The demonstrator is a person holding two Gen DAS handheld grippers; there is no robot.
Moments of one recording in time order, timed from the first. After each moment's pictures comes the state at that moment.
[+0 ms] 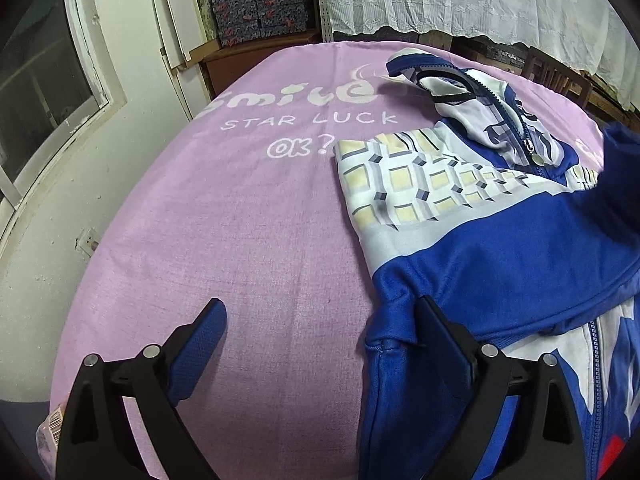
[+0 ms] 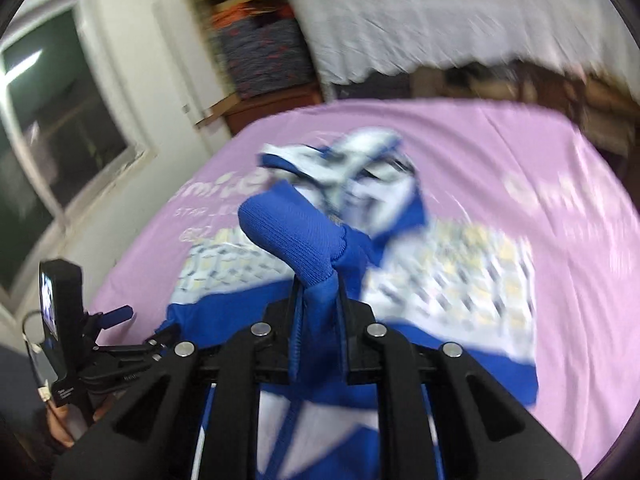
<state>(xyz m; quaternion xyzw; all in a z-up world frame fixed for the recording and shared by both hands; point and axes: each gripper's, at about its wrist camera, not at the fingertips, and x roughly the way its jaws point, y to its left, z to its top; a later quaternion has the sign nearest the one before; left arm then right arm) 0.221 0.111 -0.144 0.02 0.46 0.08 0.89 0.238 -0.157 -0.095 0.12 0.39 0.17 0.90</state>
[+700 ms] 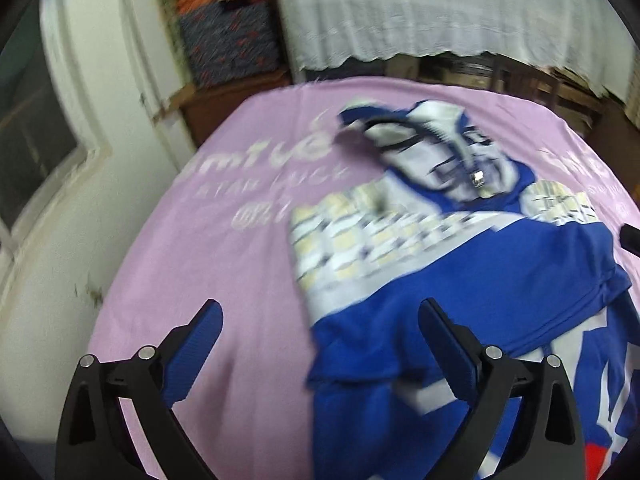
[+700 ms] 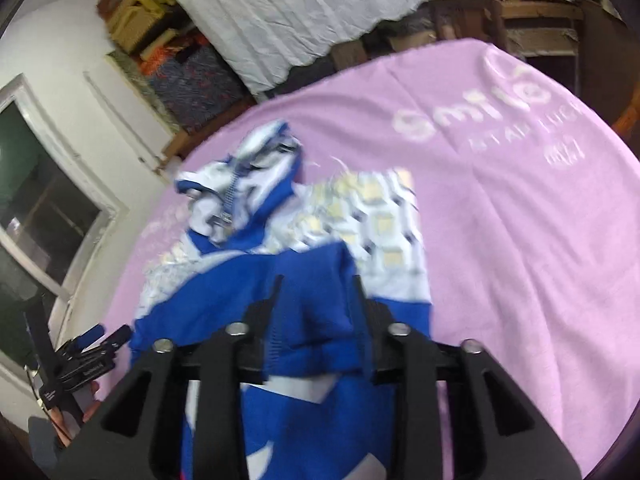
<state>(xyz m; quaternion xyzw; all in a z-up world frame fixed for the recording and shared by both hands) 0.226 0.063 -0.103 0.08 0.40 0.03 0.91 0.219 -0.238 -0.115 0.21 0.38 0.12 0.89</state>
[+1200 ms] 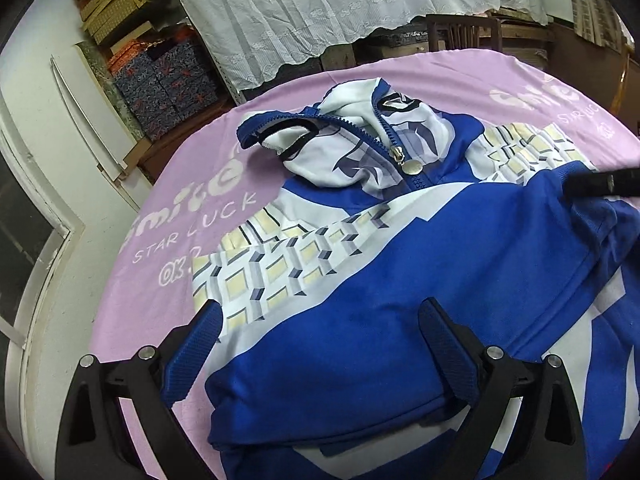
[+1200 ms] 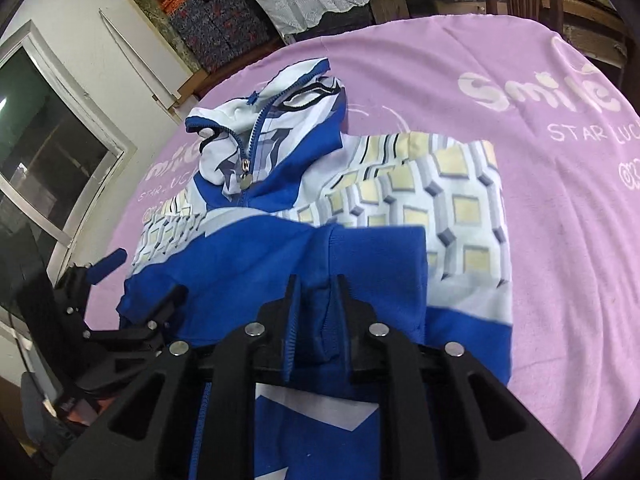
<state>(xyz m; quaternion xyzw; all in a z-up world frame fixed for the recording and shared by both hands) 0.255 0.001 -0.143 0.18 0.39 -0.03 0.90 0.268 -0.200 -0.135 0.16 0.46 0.16 0.86</state>
